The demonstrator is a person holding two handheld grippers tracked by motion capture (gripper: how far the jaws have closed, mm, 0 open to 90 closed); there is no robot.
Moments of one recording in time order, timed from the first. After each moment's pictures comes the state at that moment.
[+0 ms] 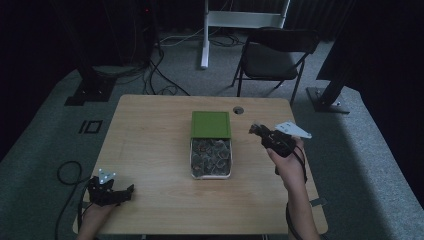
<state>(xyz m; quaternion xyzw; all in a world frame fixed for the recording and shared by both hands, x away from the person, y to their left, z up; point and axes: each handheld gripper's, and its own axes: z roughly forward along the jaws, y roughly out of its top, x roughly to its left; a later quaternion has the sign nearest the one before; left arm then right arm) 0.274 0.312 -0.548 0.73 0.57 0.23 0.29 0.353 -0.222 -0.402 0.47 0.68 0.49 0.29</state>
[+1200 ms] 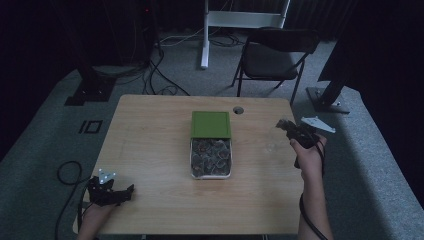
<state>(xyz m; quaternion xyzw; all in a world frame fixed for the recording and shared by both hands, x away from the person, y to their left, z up) 0.273 0.312 -0.548 0.73 0.57 0.23 0.29 0.389 -0.298 -0.424 0.56 0.62 0.45 0.31</state>
